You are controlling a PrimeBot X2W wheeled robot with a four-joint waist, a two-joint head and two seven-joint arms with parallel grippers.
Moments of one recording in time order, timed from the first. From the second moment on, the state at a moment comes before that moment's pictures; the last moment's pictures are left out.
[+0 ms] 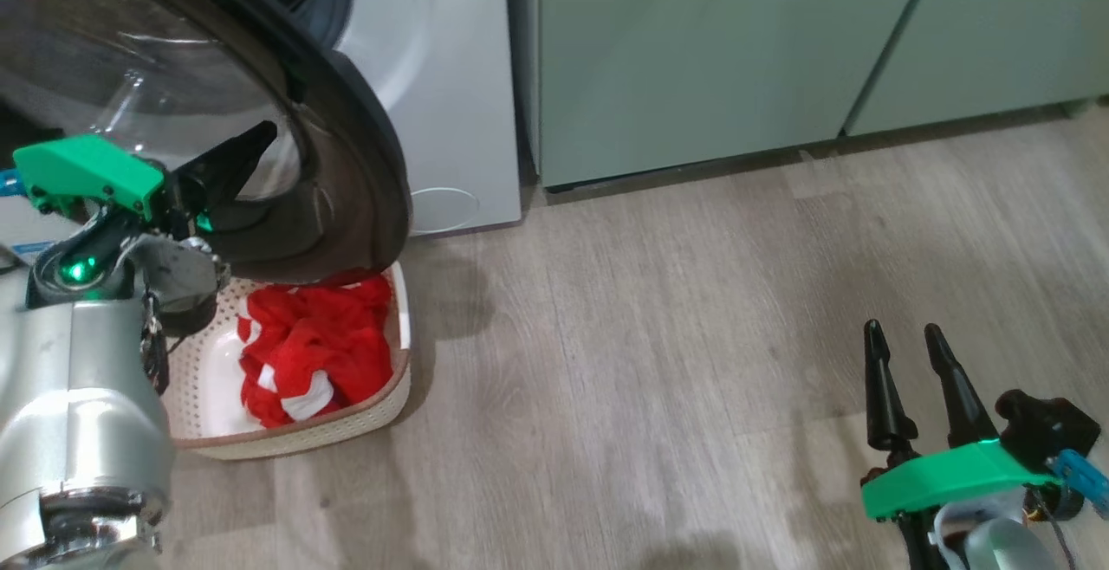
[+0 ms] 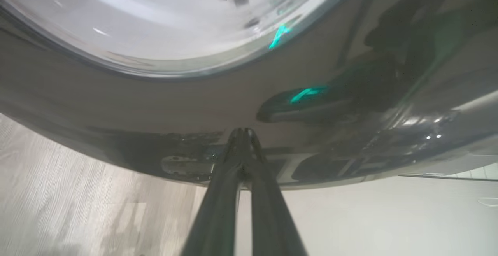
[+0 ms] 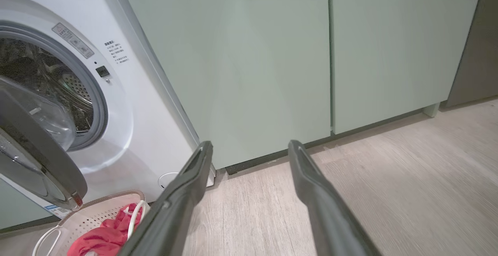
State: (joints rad) left arm -0.78 0.12 0.39 0.84 -1.25 -0.06 0.80; right arm -0.08 -0.08 0.07 0.31 0.38 0.13 -0.26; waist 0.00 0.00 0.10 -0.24
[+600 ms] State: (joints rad) left arm -0.52 0.15 0.31 0.67 -1.15 -0.12 0.54; right arm -0.08 -0.08 0.05 0.29 0.38 0.13 -0.26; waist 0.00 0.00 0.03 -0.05
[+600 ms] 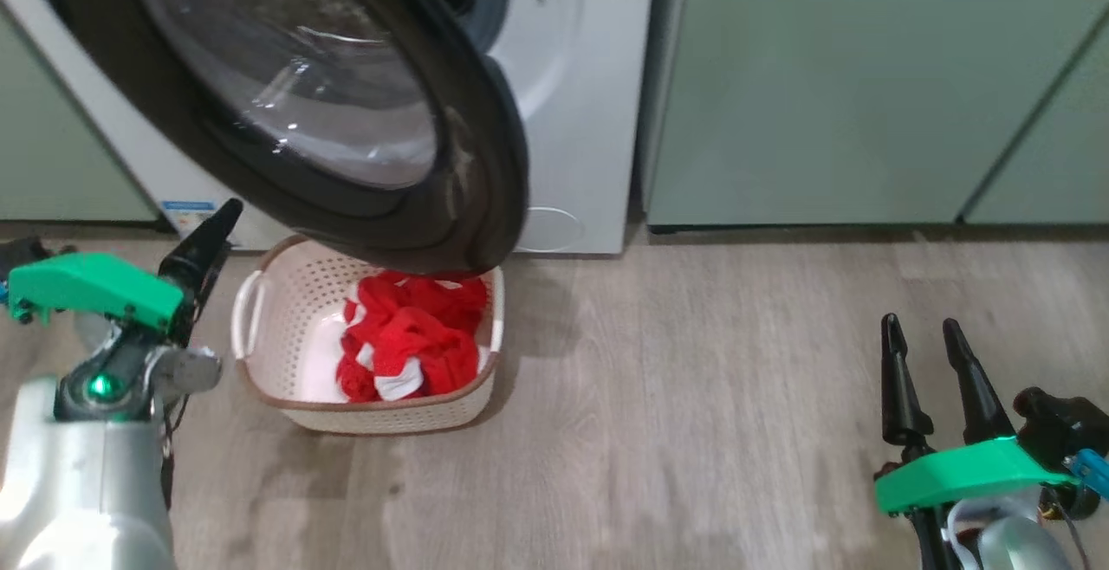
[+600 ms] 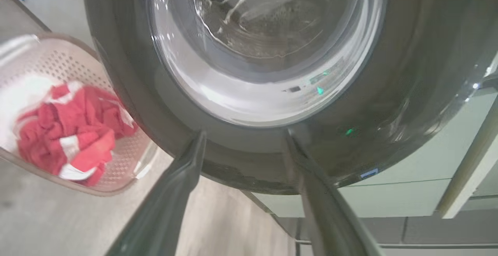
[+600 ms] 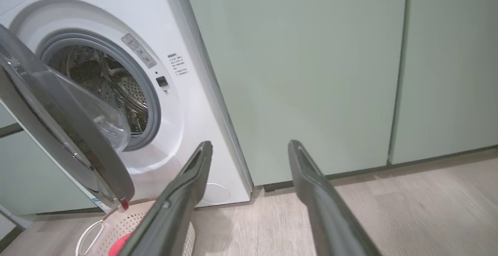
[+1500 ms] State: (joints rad) left arm -0.14 0.31 -0.03 0.46 -0.63 -0.12 -0.25; right arm -0.01 -0.07 0.02 0.28 0.38 0.13 -0.26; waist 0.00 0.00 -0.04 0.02
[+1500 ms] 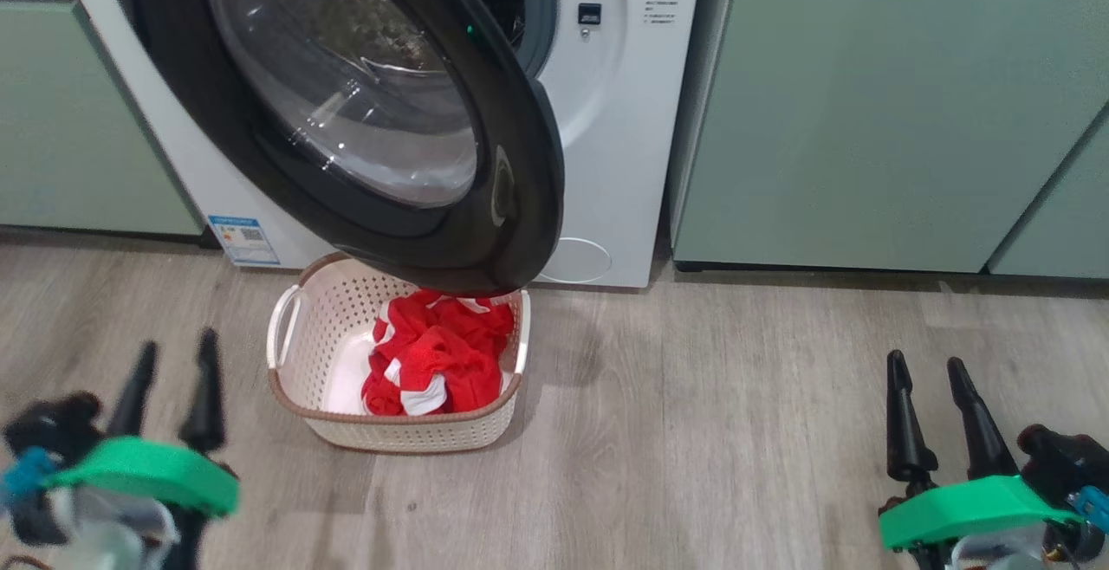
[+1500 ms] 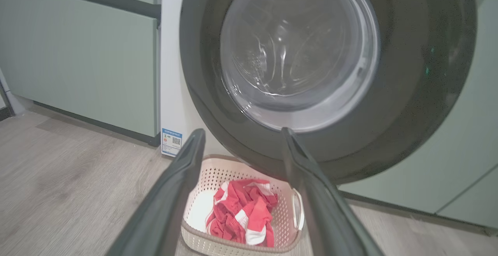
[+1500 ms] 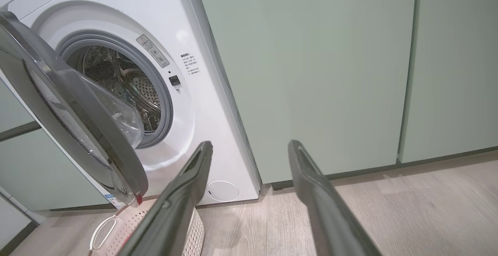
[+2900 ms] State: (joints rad) left arm -0.03 0.18 0.02 0.44 -0.32 -0.12 -0.25; right arm -0.22 -0.11 0.01 0.12 0.41 0.13 -0.26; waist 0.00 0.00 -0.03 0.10
